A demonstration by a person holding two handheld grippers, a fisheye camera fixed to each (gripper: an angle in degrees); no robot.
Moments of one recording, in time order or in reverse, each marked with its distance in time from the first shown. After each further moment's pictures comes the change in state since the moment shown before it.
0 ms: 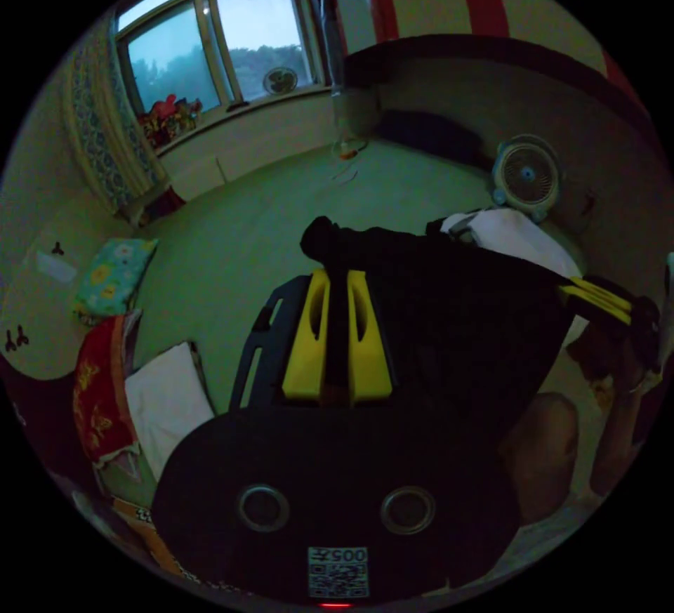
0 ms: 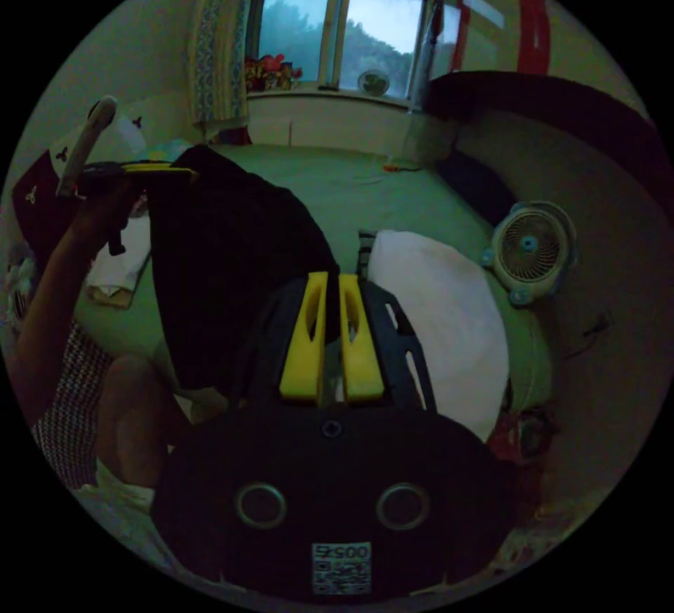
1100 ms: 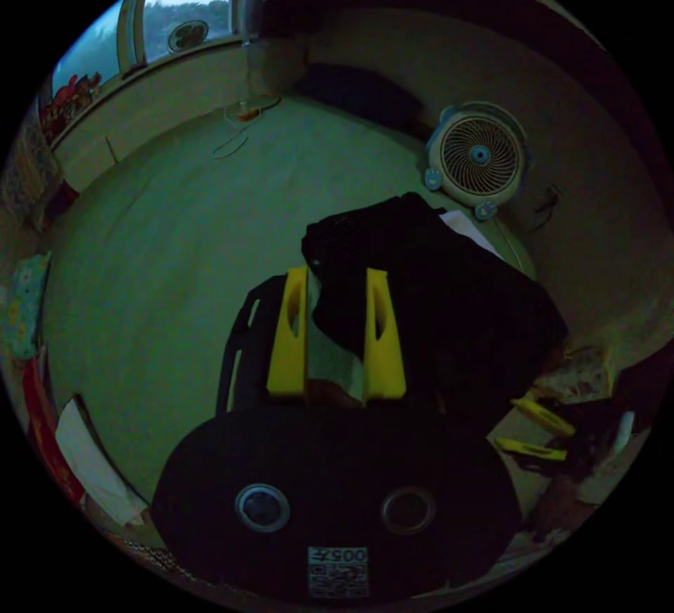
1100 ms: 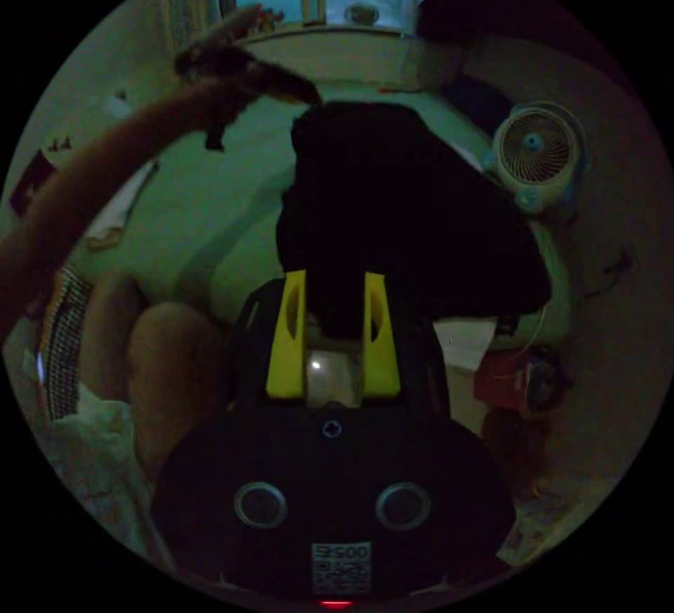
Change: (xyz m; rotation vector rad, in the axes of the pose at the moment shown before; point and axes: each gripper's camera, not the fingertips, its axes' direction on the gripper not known) left arm 0.467 -0.143 0.149 -0.198 0.329 0.018; right arm 0.227 0.017 0.039 -0.360 0.008 -0.004
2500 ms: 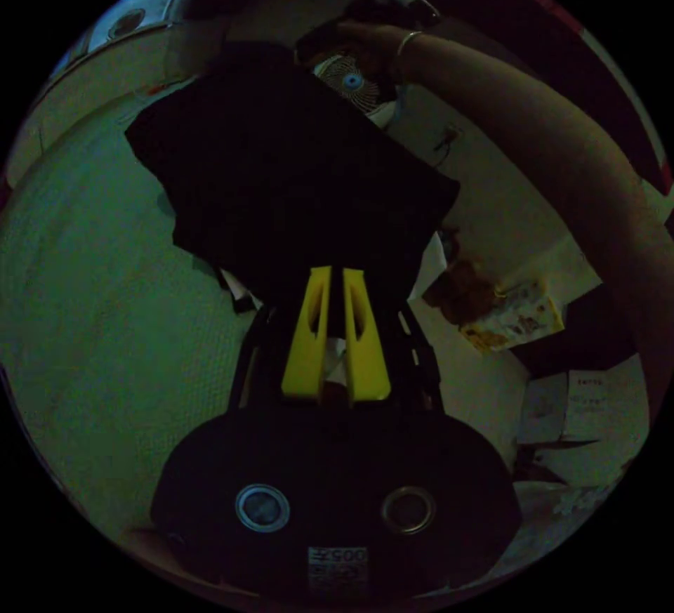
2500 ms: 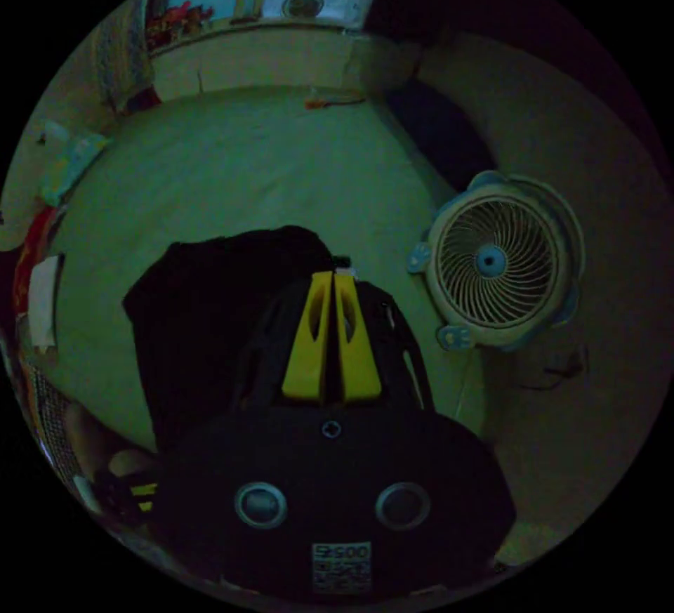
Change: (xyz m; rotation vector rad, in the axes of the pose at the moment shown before) left arm 0.076 0.412 -0.285 -0.035 0.337 0.098; right arm -0.154 -0.413 0.172 -0.101 0.215 0.102
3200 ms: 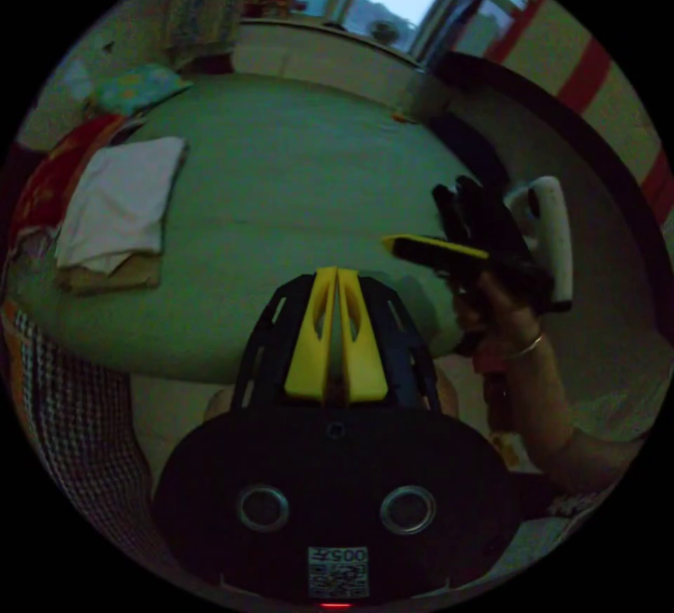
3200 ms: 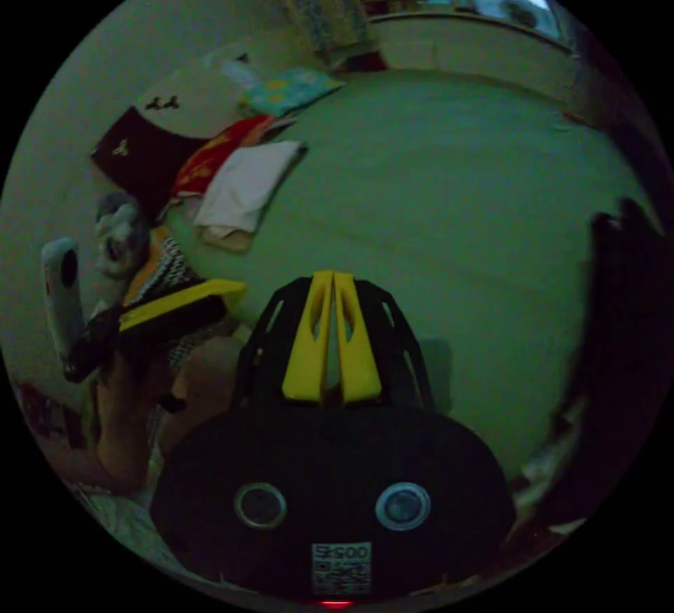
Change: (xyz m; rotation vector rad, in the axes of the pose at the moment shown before) left arm -0.234 0.439 -0.563 0.263 -0.382 -0.674; right arm -0.636 0.144 -0.053 0.144 -0.866 -0.445
